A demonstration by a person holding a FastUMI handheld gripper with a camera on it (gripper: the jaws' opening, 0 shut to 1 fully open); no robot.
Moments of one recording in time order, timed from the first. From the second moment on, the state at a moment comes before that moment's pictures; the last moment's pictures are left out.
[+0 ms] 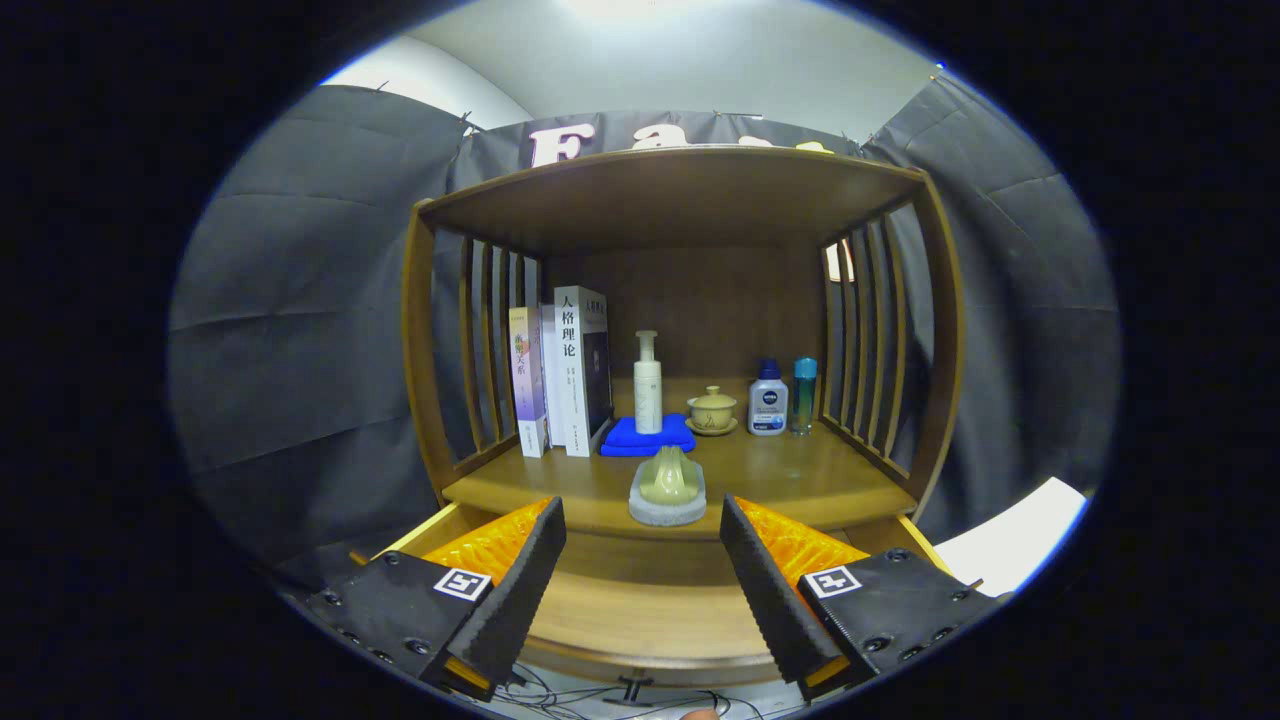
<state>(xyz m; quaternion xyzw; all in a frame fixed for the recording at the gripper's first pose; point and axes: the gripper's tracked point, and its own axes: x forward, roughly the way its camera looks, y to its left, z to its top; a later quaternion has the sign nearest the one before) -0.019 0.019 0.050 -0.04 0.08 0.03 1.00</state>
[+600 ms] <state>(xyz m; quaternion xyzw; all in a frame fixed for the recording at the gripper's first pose) -0.085 0.018 -0.040 -0.05 0.13 0.03 0.99</state>
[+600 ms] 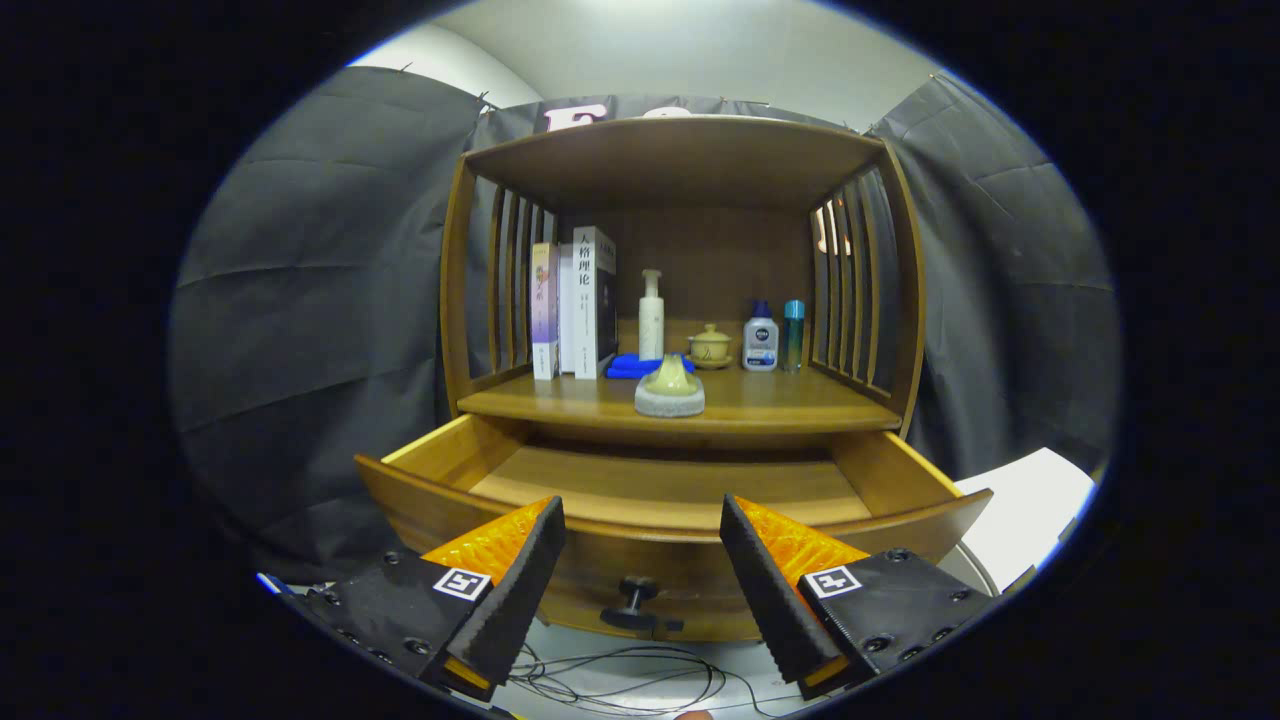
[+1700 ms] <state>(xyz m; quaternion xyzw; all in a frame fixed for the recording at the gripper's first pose) -0.061 0.007 -0.116 -0.04 0.19 -0.04 0.98</state>
